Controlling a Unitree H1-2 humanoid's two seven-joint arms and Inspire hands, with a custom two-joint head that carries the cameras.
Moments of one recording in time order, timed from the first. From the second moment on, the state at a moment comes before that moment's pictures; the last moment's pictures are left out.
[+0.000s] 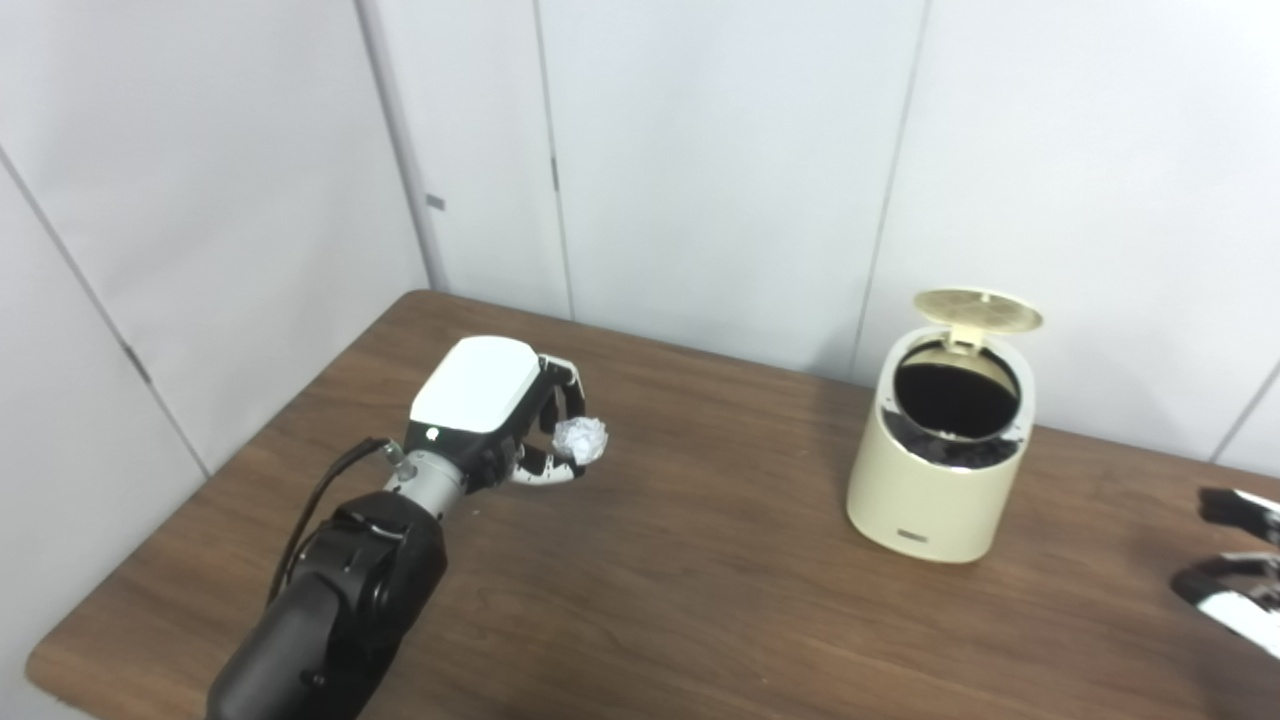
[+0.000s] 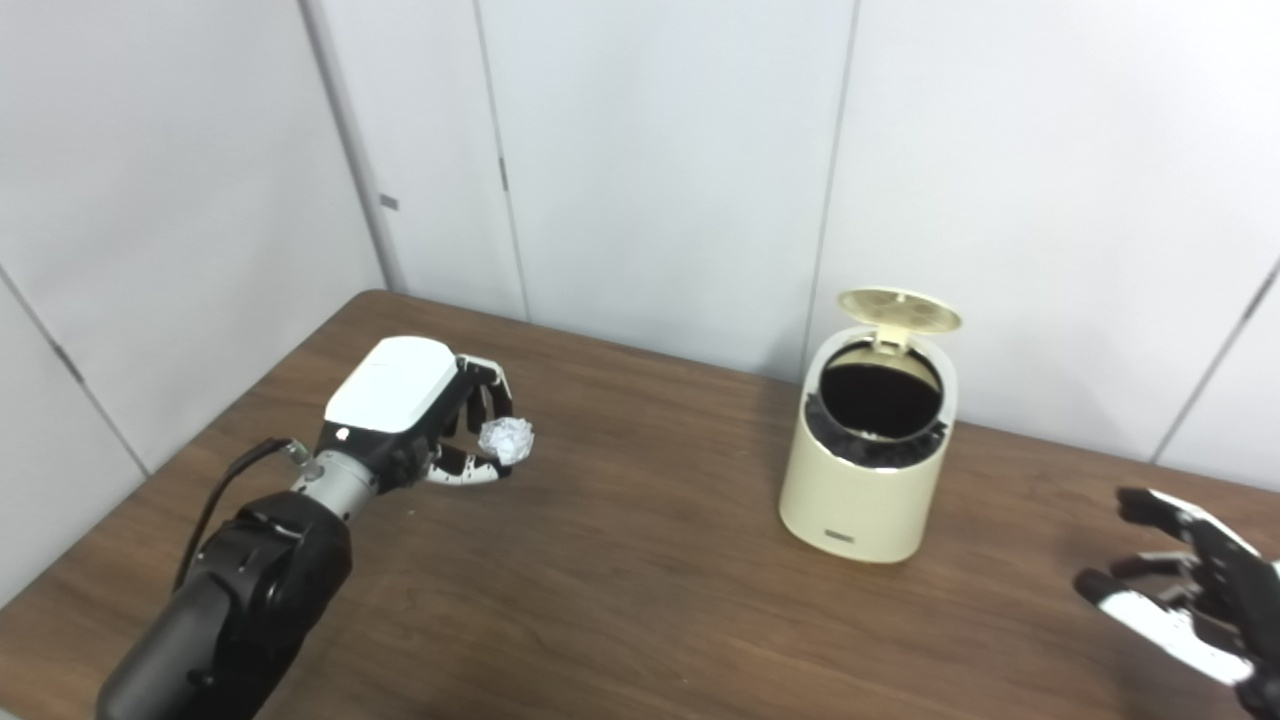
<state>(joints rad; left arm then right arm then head) -0.14 0.55 0.00 -0.43 0.92 0.26 -0.28 -0.25 -0.36 -0.02 -0.05 -0.21 0.13 0.15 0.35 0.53</state>
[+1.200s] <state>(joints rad) -0.44 0.23 -0.11 -0.28 0.84 0.23 -0.23 -0.24 -0.26 0.05 -0.06 -0.27 0.11 0.12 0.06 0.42</state>
